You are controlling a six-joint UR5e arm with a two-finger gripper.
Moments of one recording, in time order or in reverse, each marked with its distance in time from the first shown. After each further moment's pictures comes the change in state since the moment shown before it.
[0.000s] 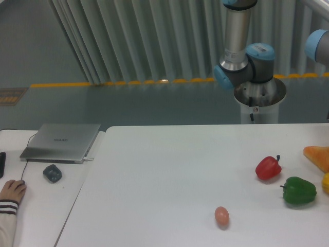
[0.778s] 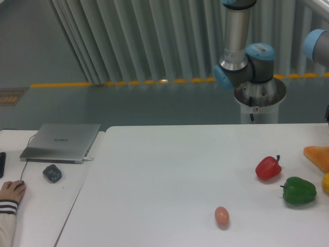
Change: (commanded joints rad) arm -0.012 0.005 -0.006 0.005 0.000 0.002
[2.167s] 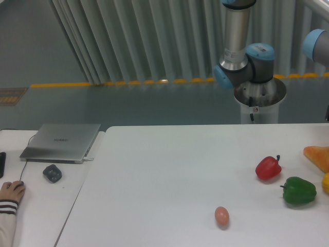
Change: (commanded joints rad) arm 0.006 0.012 -0.006 0.009 0.006 -0.002
